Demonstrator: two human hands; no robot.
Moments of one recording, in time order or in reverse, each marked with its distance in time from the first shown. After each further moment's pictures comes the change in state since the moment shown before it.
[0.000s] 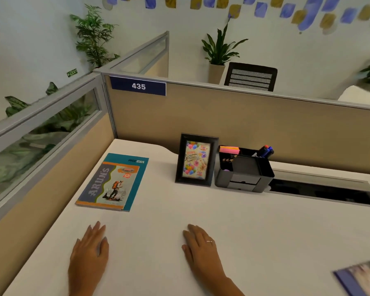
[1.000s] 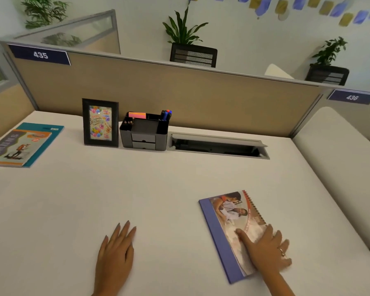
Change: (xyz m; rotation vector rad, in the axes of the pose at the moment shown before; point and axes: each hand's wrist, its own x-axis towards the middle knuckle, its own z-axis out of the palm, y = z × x) left_hand -0.305 0.287 0.122 0.022 -0.194 0.331; right_hand -0.317 0.365 -0.170 -0.028 0.164 1.131
